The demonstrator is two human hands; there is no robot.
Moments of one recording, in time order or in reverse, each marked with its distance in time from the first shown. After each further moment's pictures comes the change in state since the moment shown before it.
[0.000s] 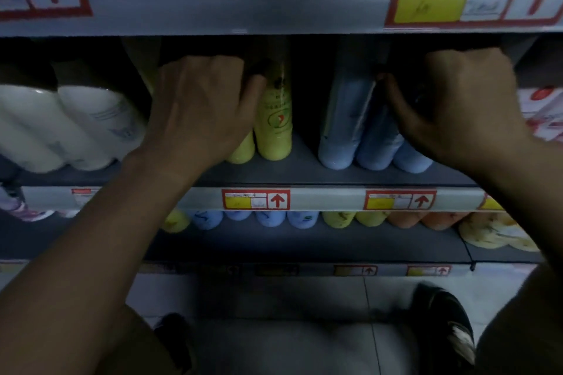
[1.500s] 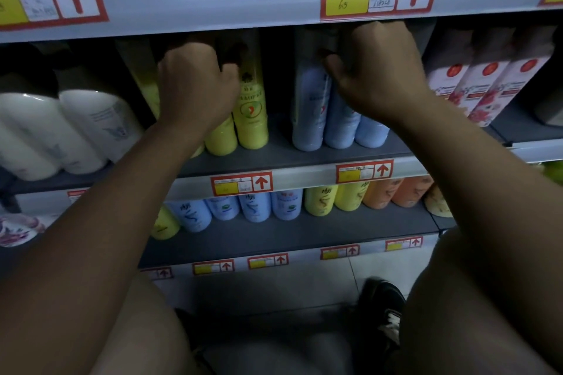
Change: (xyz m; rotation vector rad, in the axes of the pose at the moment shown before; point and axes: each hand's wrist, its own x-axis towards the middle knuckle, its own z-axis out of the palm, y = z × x) left_hand 0.007 0.009 -0.001 -0.146 0.060 -0.147; right_hand 0.013 -0.036 -0.018 -0.012 -0.006 0.186
